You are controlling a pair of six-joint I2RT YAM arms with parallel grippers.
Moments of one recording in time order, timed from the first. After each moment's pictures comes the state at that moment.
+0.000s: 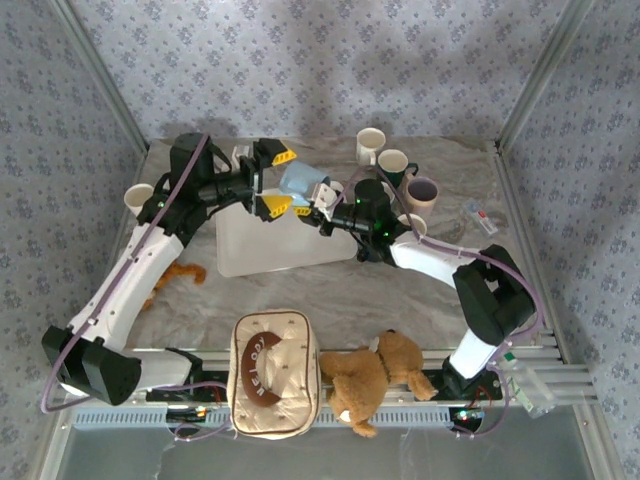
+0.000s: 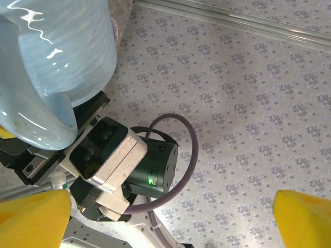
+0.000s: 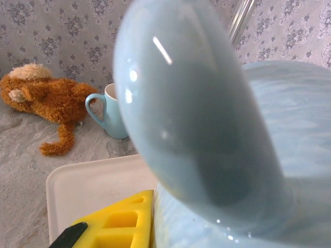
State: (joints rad) left arm -0.39 1.28 1.35 -0.39 0.74 -1.57; right arm 0.62 1.66 1.01 0.54 -0.55 -0.40
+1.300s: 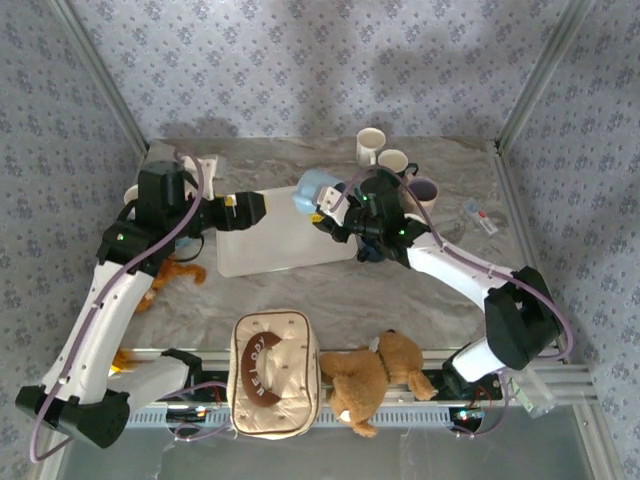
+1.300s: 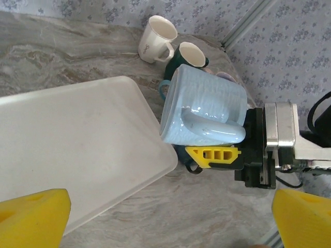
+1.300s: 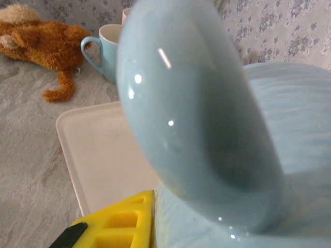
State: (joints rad) left arm -0.34 1.05 1.30 -0.77 0.37 -0.35; right arm 0.62 1.49 1.03 0.08 -0.43 -0.50
